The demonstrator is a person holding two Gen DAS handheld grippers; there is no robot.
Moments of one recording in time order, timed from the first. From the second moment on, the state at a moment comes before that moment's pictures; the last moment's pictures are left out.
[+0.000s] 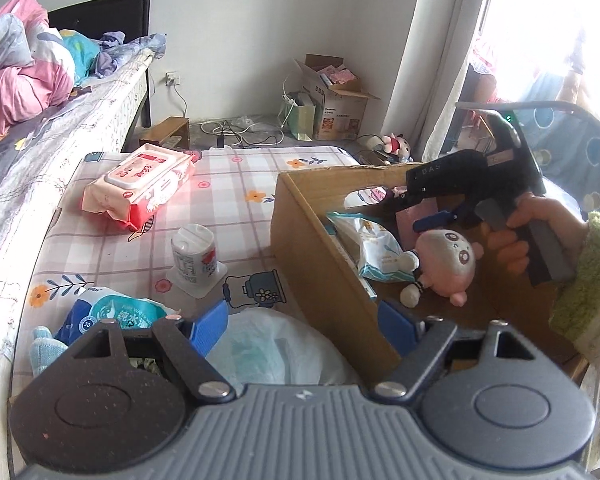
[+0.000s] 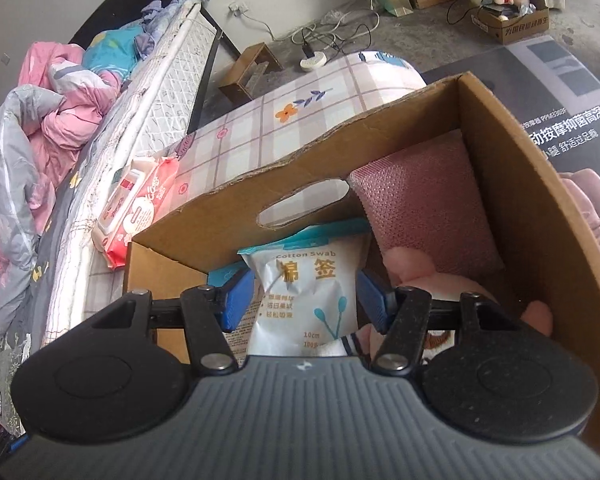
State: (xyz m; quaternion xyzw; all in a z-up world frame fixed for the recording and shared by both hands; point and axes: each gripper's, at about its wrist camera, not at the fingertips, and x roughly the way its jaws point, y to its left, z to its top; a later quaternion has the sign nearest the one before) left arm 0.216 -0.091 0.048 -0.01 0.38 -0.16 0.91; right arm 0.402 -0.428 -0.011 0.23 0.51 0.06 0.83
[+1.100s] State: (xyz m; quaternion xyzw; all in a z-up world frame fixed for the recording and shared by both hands) left arm 0.206 -0.071 0.048 -0.03 0.36 -0.17 0.91; right arm 0.377 -0.438 0.030 0.17 0.47 0.05 0.86
